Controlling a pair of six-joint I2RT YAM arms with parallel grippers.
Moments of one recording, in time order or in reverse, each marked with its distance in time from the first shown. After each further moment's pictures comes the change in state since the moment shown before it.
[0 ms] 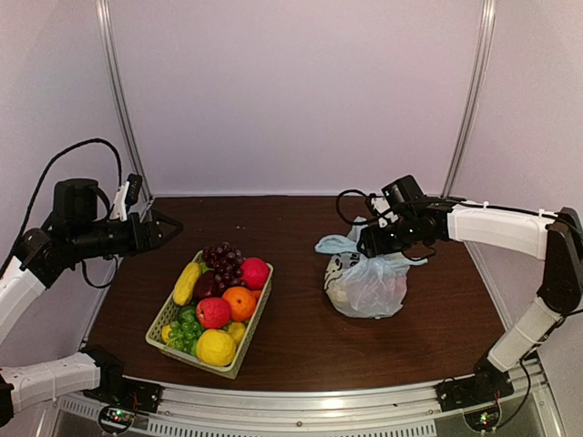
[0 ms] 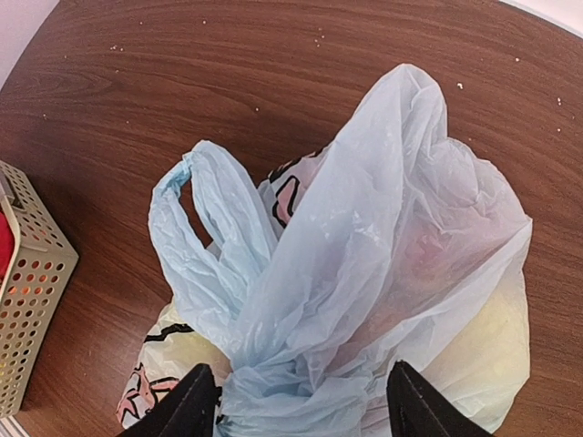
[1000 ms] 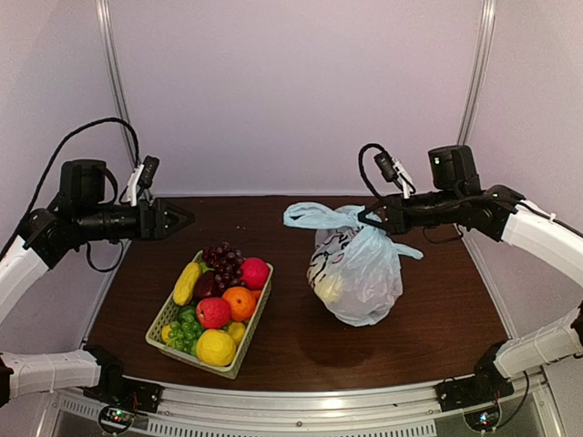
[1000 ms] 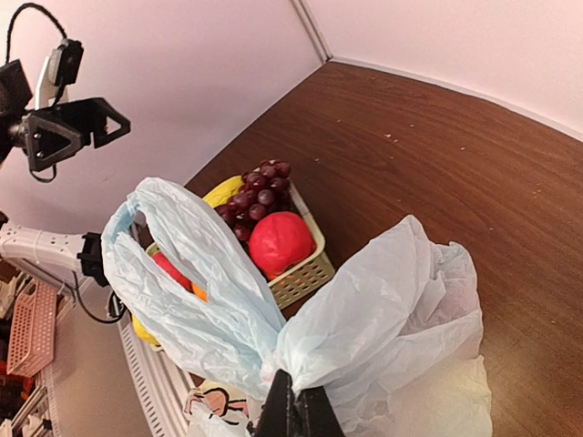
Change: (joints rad) left arm -0.043 0.115 0.121 0.011 0.125 0.112; right arm 0.027 -0.332 0.024 0.031 -0.463 -0.042
